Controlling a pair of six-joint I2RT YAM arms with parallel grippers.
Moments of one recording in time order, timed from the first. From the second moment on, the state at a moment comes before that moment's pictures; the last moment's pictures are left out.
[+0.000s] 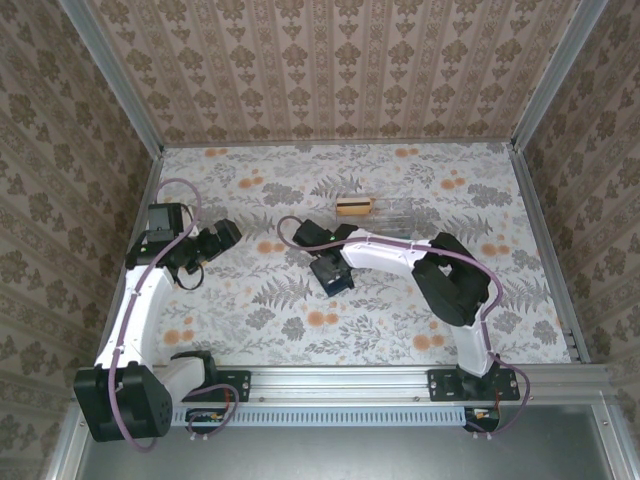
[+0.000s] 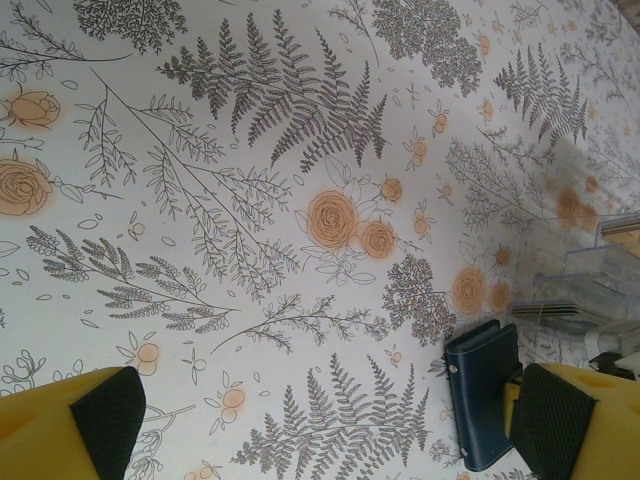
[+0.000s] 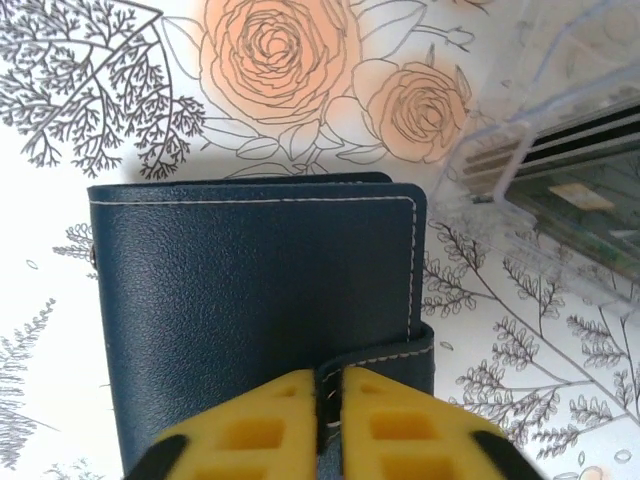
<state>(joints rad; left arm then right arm) 0.00 1.07 0.87 -0.72 0.35 -0.49 0.86 2.00 1.43 -0.76 0.28 0.35</state>
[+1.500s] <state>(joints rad) -0.53 1.60 0.76 -0.17 0.55 -0.86 0.78 1.89 1.33 -0.58 -0.09 0.60</state>
